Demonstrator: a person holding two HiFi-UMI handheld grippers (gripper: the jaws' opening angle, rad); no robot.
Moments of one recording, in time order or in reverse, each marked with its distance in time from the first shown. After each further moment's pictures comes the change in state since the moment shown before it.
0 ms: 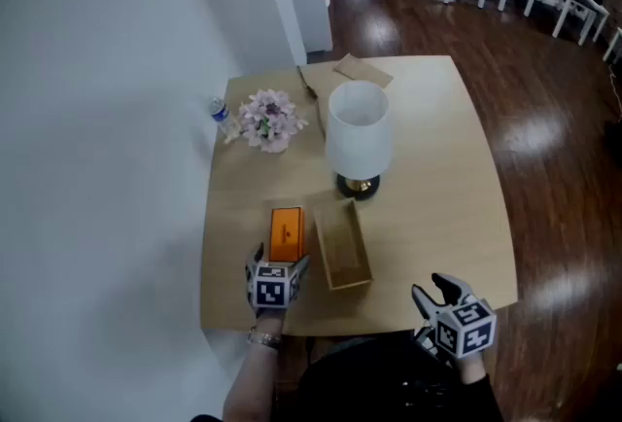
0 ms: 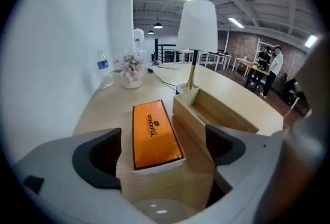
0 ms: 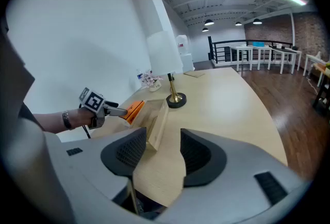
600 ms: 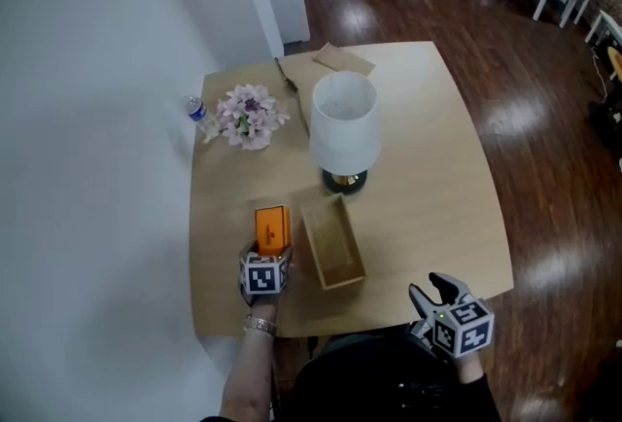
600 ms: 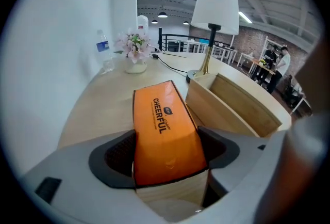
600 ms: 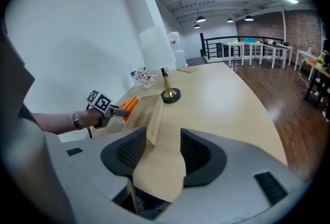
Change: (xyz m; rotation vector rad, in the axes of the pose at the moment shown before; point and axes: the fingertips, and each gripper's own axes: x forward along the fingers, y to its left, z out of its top) left arm 0.054 0.030 -0.017 -0.040 0.092 0.012; right arm 0.008 -0.003 -0.010 0.055 0.029 -0.048
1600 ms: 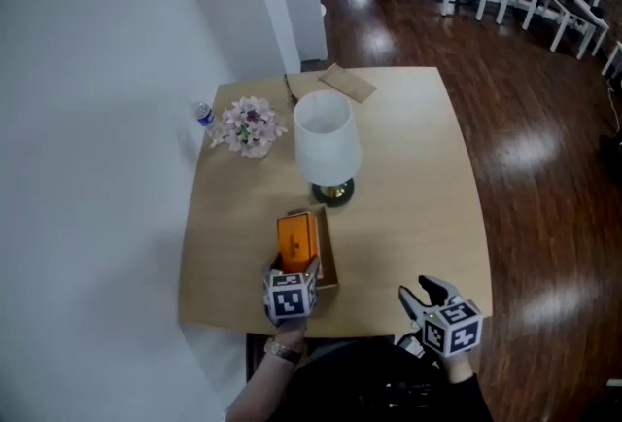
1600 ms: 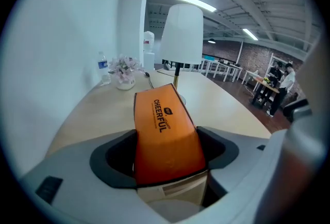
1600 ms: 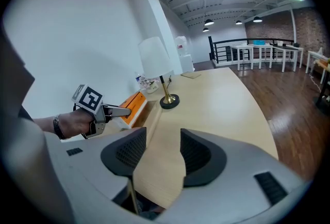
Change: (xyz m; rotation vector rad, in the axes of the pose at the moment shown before) left arm -0.069 -0.137 0.040 -0.126 -0.142 0.039; right arm -0.022 -0.047 0.018 -0.060 -0.046 0.092
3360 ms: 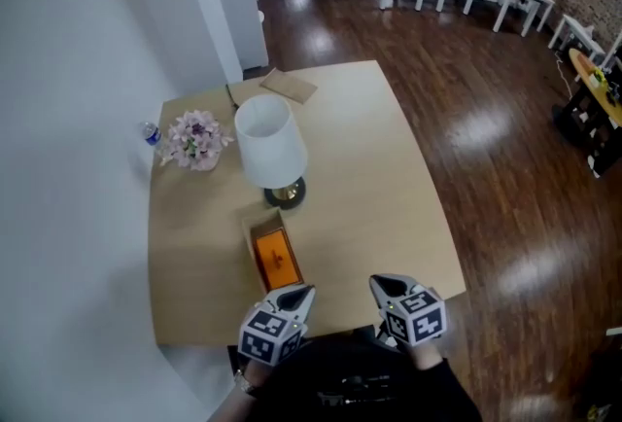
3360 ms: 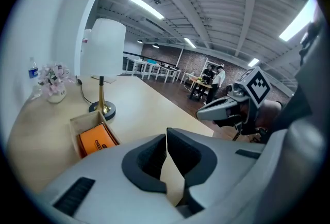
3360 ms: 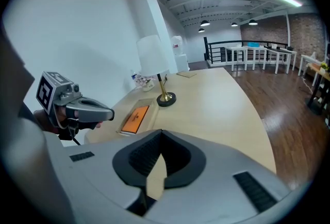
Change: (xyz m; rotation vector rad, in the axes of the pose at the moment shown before) left arm -0.092 -0.140 -0.004 0.281 -0.053 -0.637; right arm 0.002 0.005 -0.011 0.006 0.006 -0.074
